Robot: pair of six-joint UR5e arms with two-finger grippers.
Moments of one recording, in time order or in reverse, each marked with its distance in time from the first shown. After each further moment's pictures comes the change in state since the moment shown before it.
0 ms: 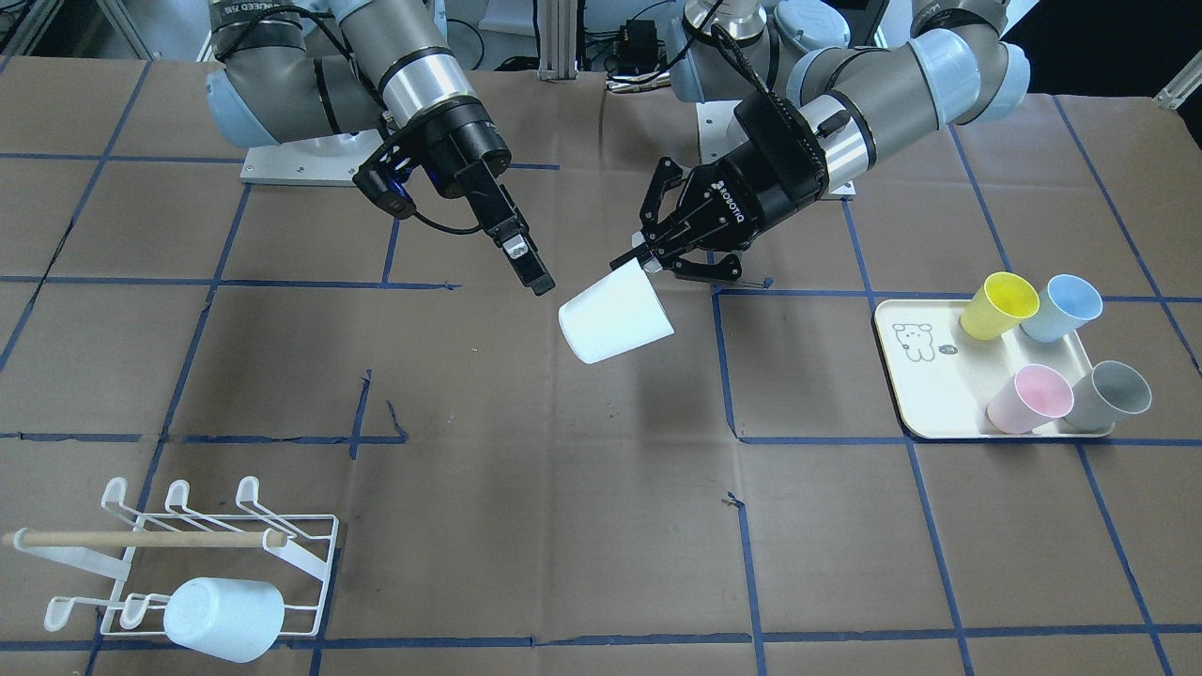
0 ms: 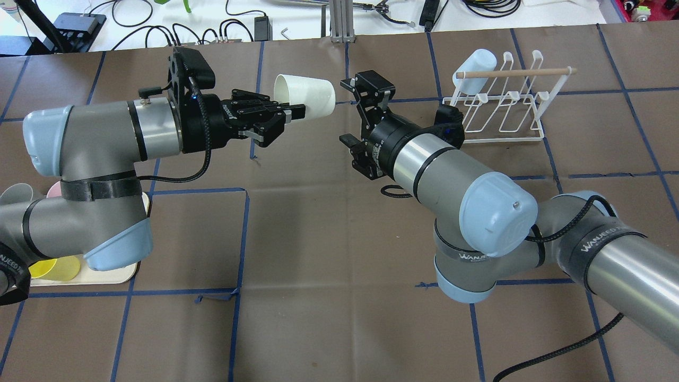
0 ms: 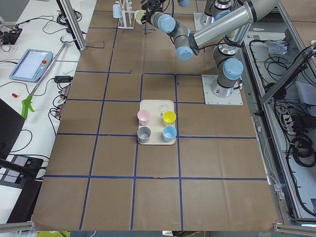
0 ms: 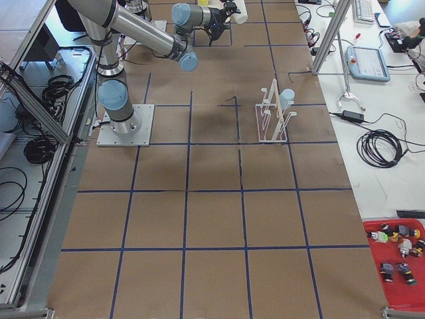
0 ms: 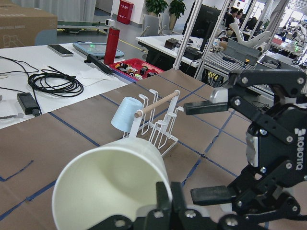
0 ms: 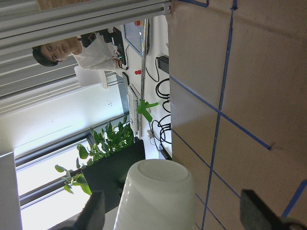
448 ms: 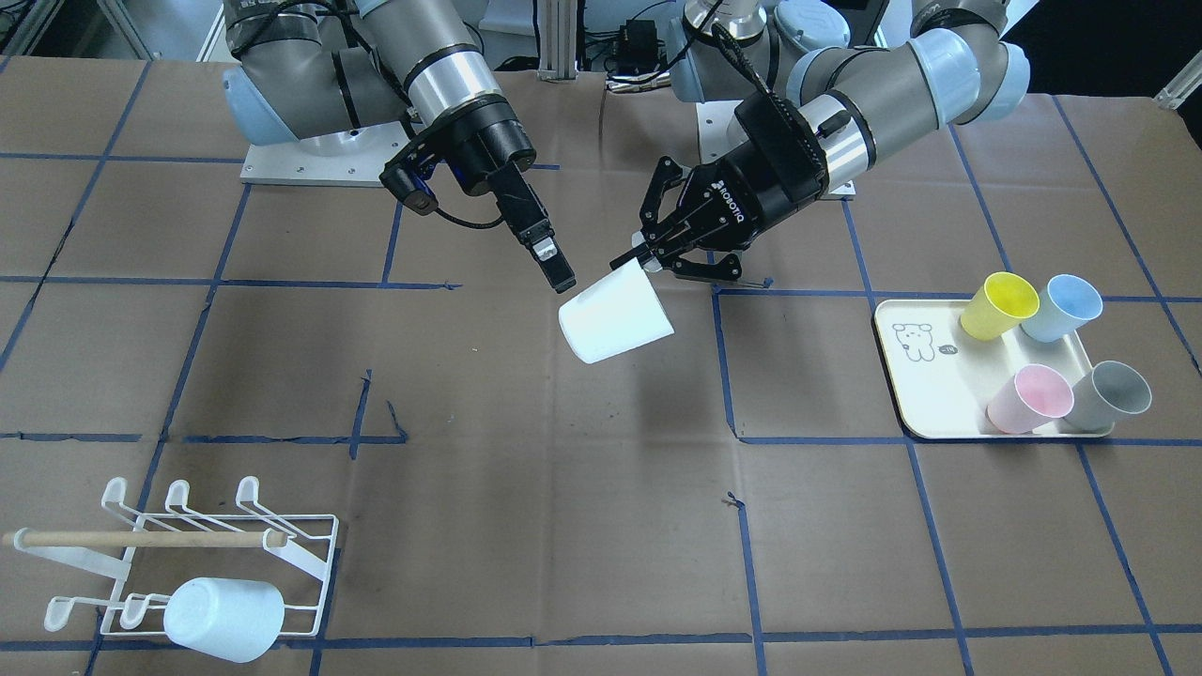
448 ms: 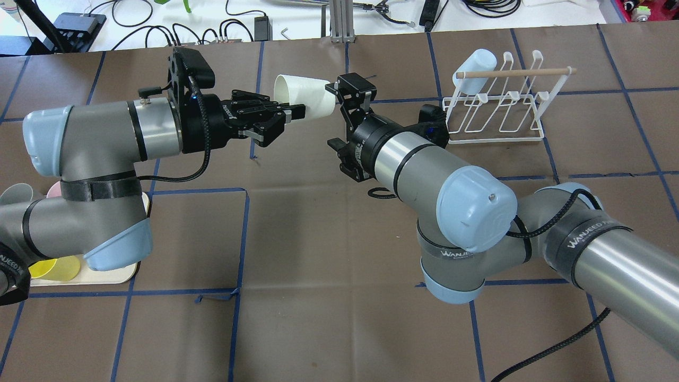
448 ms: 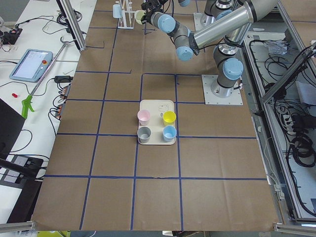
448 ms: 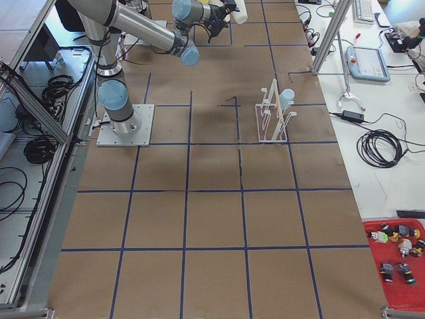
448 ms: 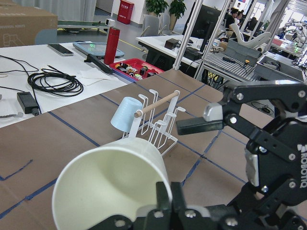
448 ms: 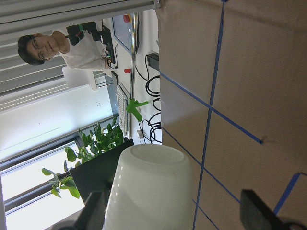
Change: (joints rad) left arm 0.000 0.000 0.000 0.000 0.001 -0.016; right arm 0.047 0.009 -0.051 0.078 -0.044 0.015
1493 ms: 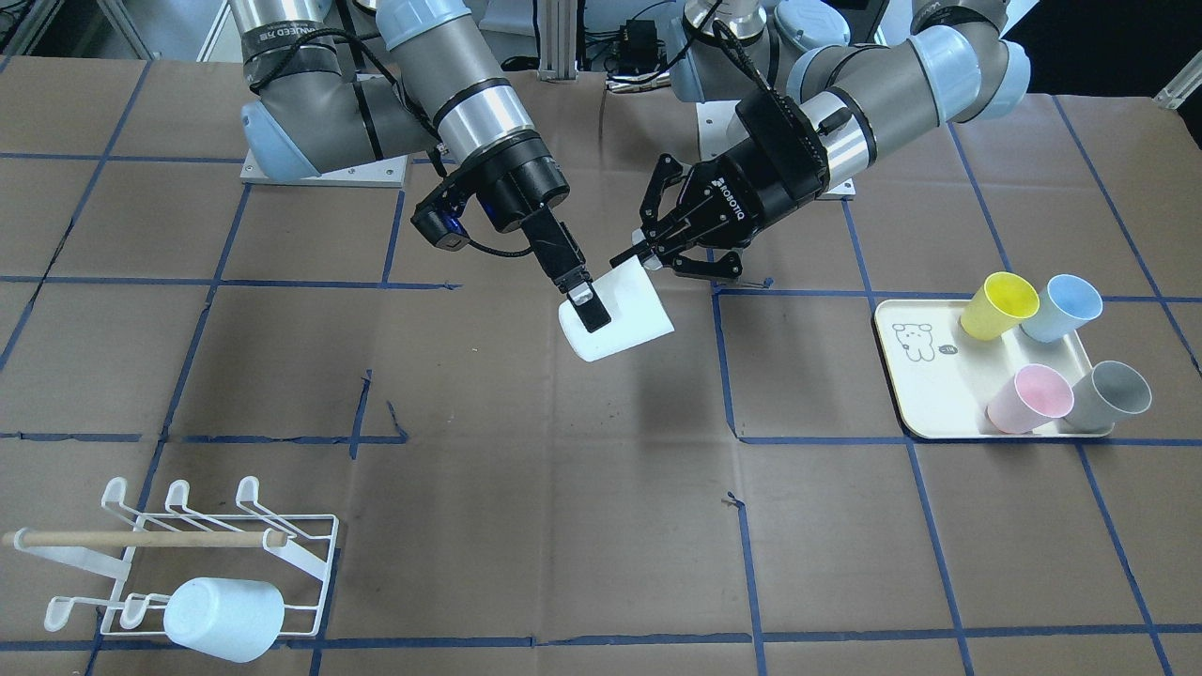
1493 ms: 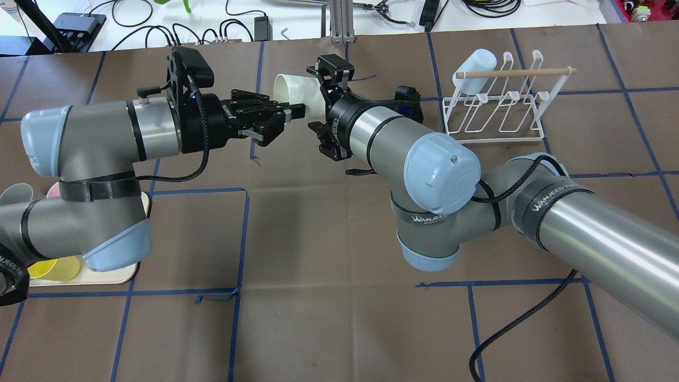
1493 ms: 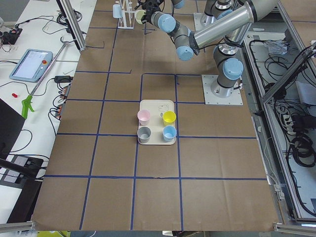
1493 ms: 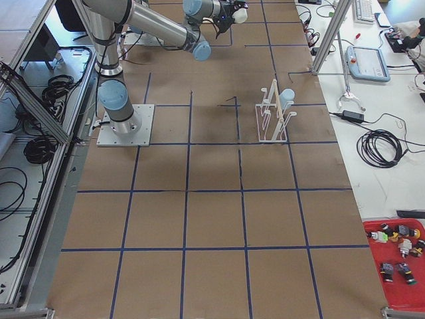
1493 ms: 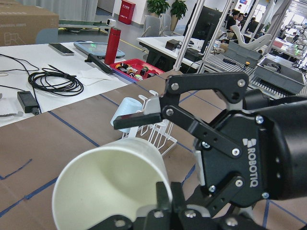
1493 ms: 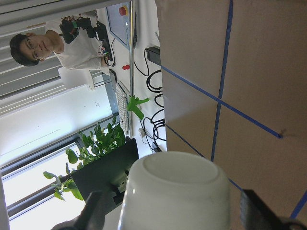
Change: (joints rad) left arm 0.000 0.005 0.000 0.000 -0.001 -0.007; right arm 0.023 0.110 -0.124 0.016 -0.007 0.051
